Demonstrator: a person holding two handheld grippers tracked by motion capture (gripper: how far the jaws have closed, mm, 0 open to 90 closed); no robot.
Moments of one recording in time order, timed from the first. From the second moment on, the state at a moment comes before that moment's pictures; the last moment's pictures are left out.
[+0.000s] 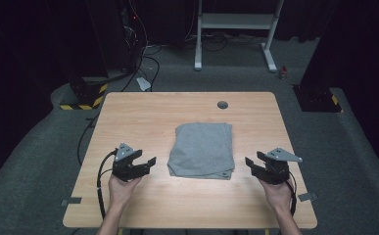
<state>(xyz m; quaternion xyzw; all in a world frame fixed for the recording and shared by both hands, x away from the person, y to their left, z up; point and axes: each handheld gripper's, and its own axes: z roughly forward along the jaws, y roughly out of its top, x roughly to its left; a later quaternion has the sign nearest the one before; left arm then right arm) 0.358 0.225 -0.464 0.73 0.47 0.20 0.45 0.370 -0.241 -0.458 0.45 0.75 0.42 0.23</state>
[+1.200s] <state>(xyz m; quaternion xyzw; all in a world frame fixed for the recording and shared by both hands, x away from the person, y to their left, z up) 0.349 0.262 -0.481 0.71 0.51 0.21 0.43 0.357 -0.279 -0.468 0.49 0.73 0.42 0.24</state>
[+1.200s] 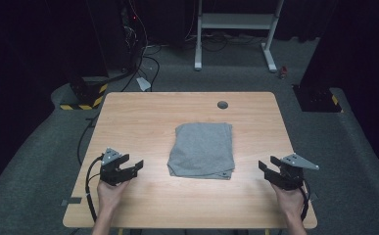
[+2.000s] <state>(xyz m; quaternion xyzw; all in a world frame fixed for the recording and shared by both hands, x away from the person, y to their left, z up) 0.357 0.268 -0.504 0.72 0.53 0.21 0.39 0.362 -0.294 -0.494 0.52 0.73 0.39 0.23</state>
